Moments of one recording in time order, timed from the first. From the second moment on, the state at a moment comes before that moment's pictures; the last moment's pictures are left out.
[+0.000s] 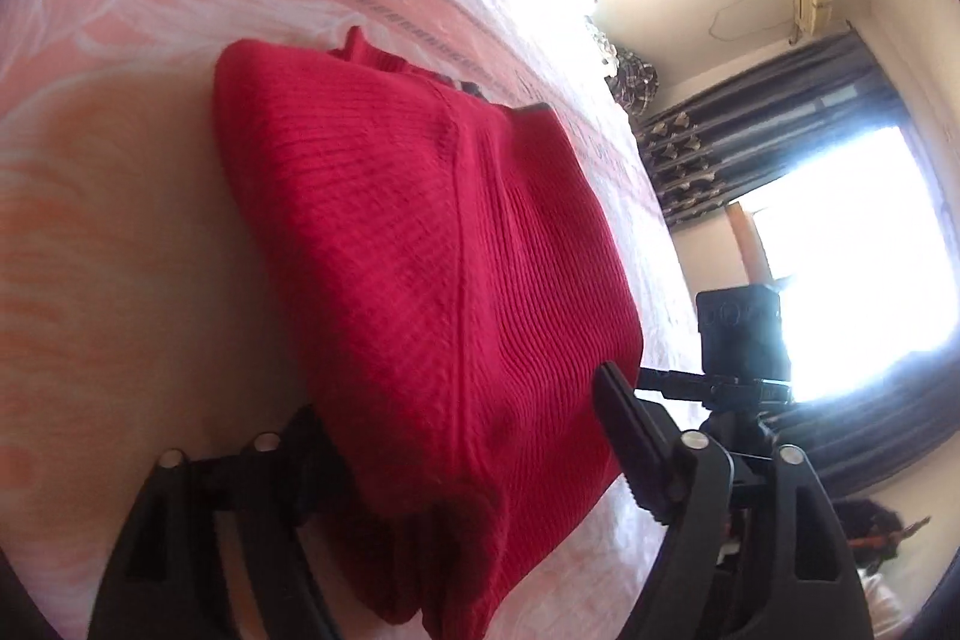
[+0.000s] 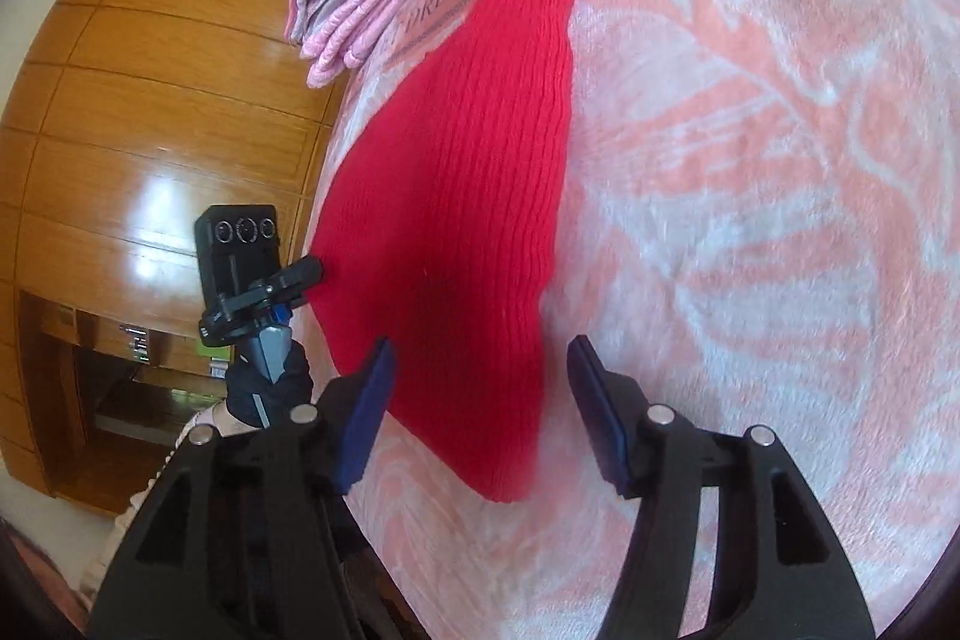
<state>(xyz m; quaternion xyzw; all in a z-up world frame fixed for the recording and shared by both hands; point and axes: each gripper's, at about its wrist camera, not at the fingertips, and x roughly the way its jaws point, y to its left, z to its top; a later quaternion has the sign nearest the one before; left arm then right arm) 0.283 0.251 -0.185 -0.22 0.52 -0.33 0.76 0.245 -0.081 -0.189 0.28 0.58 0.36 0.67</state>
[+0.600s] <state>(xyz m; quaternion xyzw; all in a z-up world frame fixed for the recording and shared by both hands) 0.256 0.247 -0.199 -0.16 0.51 -0.30 0.79 0.235 -0.039 -0.201 0.22 0.60 0.35 0.68</state>
